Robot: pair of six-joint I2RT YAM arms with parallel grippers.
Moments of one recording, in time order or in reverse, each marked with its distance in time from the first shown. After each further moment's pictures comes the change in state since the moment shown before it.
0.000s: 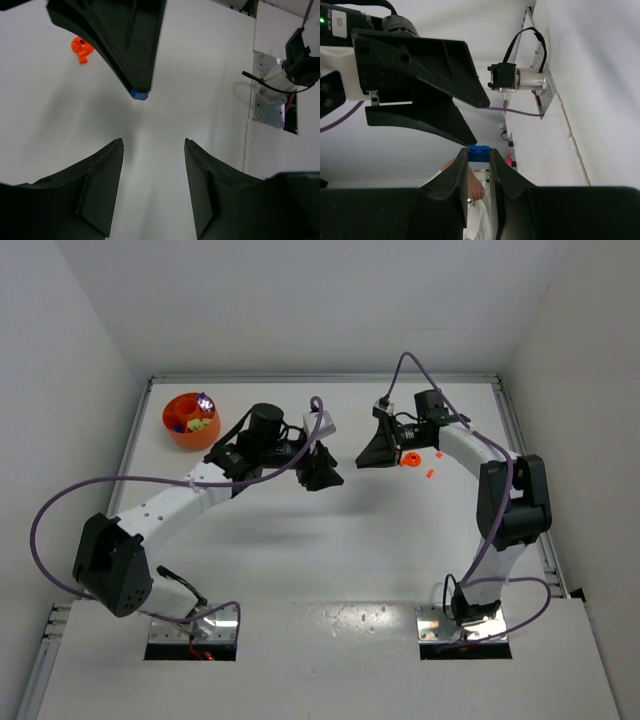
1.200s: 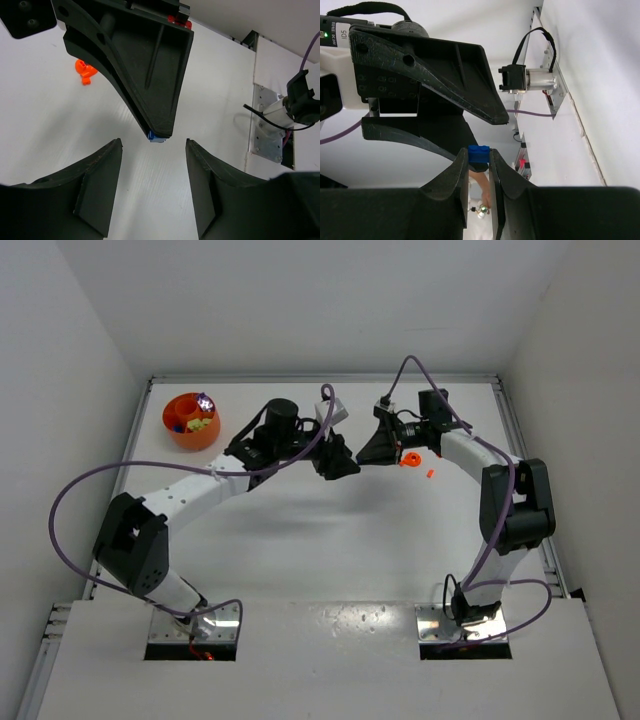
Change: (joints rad) left arm -0.042 0.138 0.051 0.202 -0.056 -0.175; right arm 0.002 -0.046 -0.098 0.311 -0.010 0.350
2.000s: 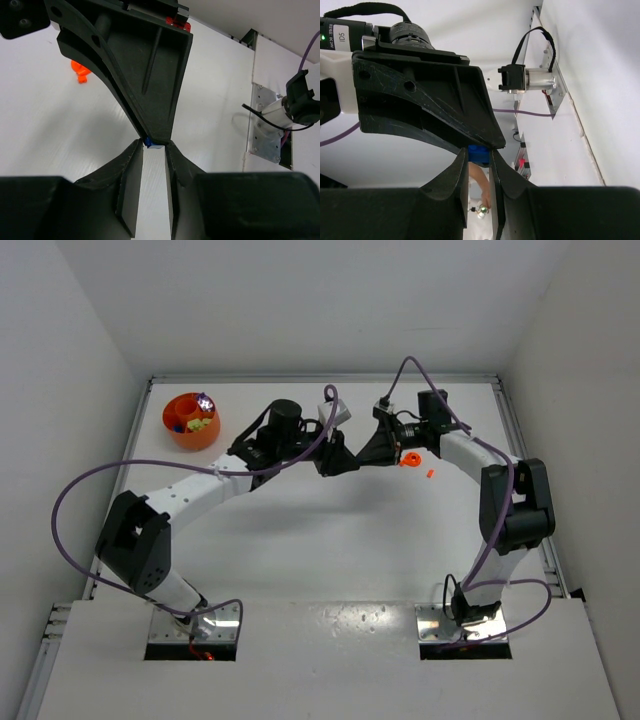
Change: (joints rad) left arm -0.011 0.019 0.009 -0.001 -0.008 -0.010; right arm 0.005 0.001 -0.014 0.035 0.001 0.016
